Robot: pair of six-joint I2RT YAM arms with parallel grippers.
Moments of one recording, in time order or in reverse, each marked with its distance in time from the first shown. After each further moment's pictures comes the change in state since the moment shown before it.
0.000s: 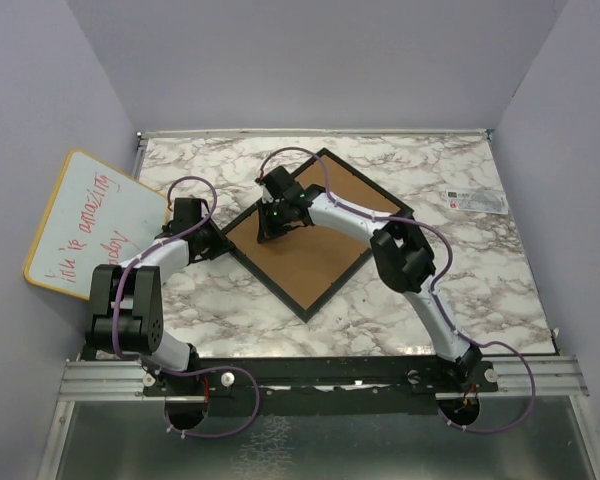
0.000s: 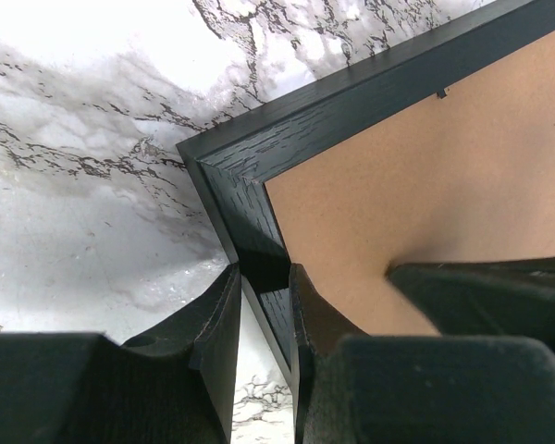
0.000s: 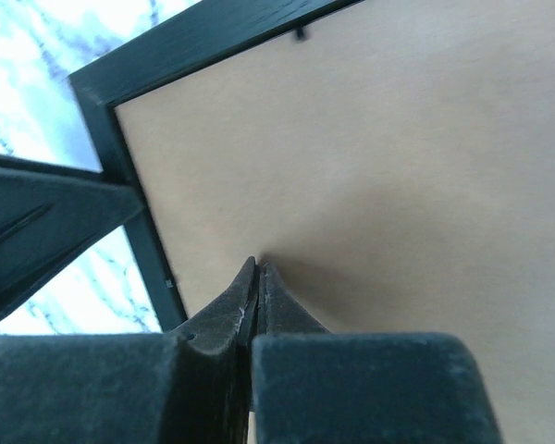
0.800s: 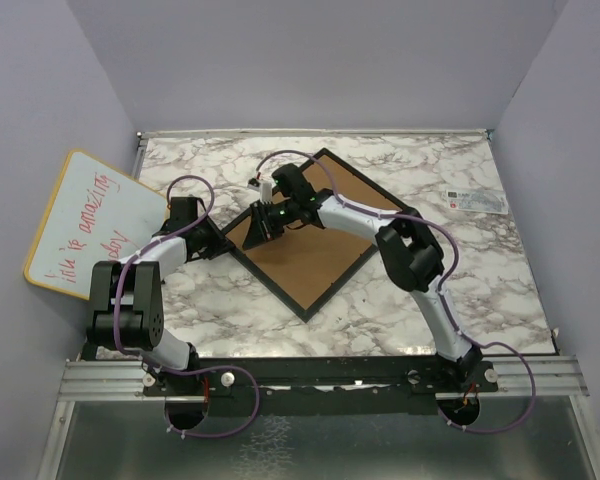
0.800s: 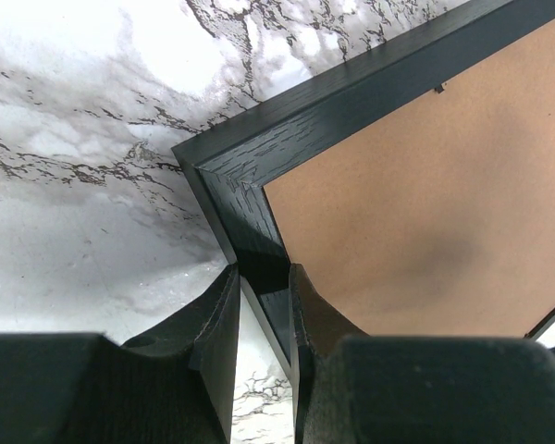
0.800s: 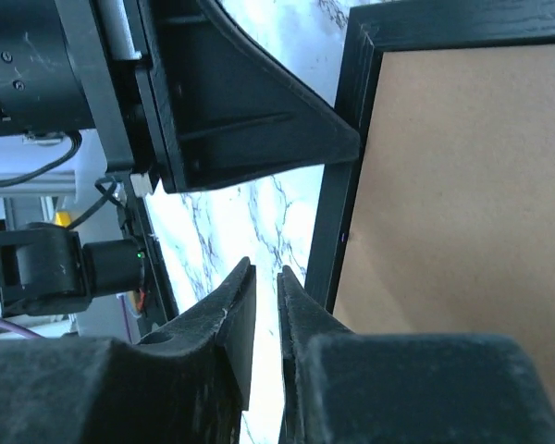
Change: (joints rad) left arm 0.026 0.025 0.016 -0.005 0.074 0.021; right arm -0.043 -0.083 -0.179 0.303 -0.512 -0.035
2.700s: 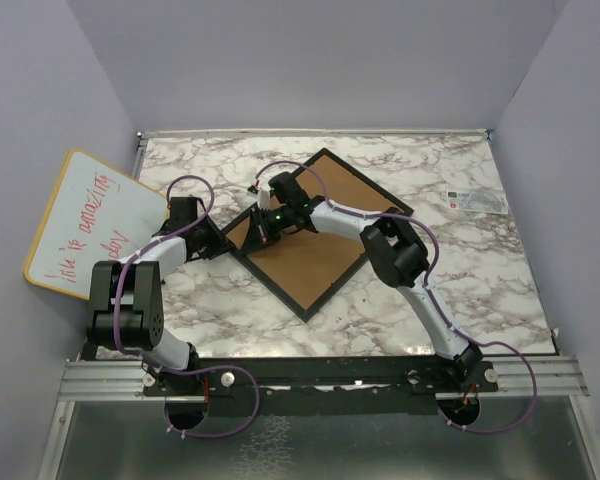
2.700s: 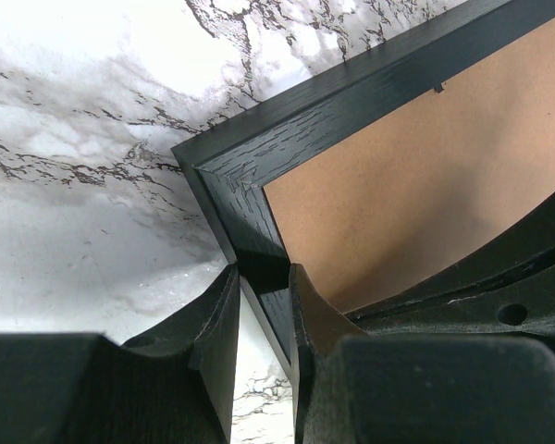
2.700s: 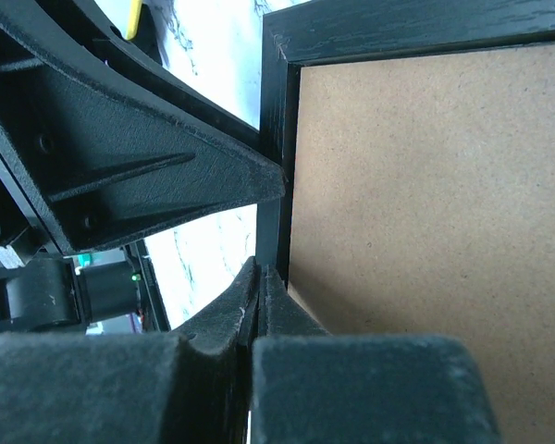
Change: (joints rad) left arm 0.000 0.002 0.000 0.000 0.007 0.003; right arm 0.001 0.173 0.103 0.050 -0.033 0.108
